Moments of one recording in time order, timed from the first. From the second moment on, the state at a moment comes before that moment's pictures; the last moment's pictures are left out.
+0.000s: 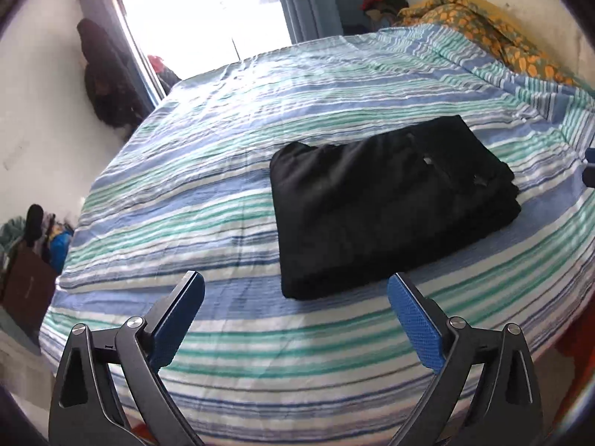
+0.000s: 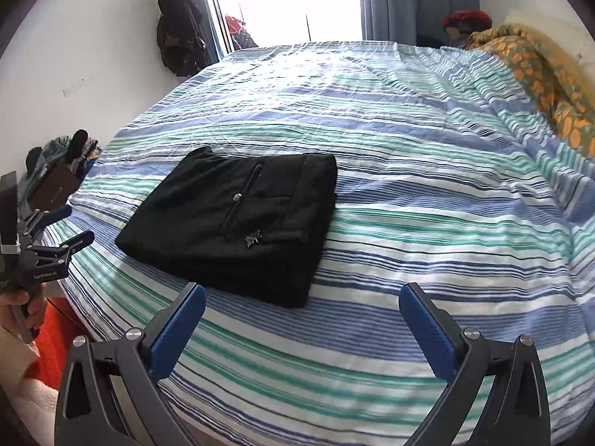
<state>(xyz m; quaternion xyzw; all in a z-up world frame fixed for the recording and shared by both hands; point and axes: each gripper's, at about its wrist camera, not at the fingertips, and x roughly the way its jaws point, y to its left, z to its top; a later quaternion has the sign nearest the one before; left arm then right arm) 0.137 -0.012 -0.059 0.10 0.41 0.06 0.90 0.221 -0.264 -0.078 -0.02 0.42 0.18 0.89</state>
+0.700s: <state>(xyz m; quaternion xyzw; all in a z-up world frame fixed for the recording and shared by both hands) 0.072 -0.040 -0.012 0.07 0.45 0.10 0.88 0.100 -0.205 -0.020 -0.07 0.42 0.15 0.89</state>
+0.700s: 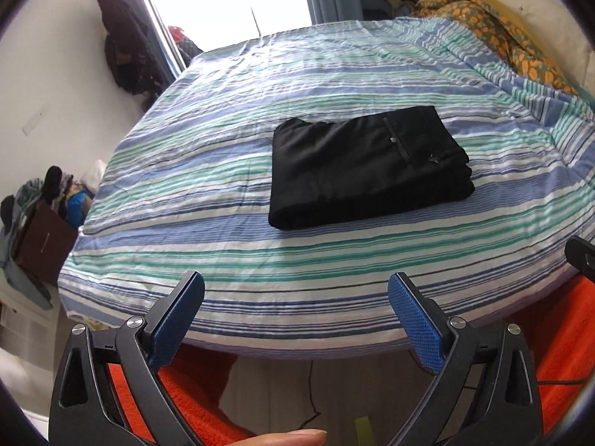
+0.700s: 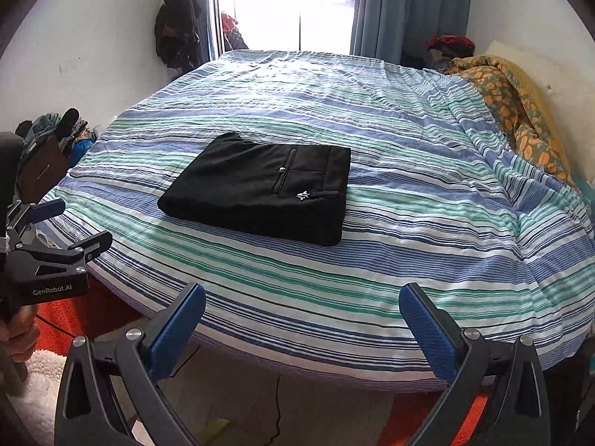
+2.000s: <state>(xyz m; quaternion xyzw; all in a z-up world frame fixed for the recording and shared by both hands) 0.066 -0.044 -0.008 0.05 0.47 0.07 0.88 0.088 -0.189 -0.011 -0.08 0.45 0.14 0.88</state>
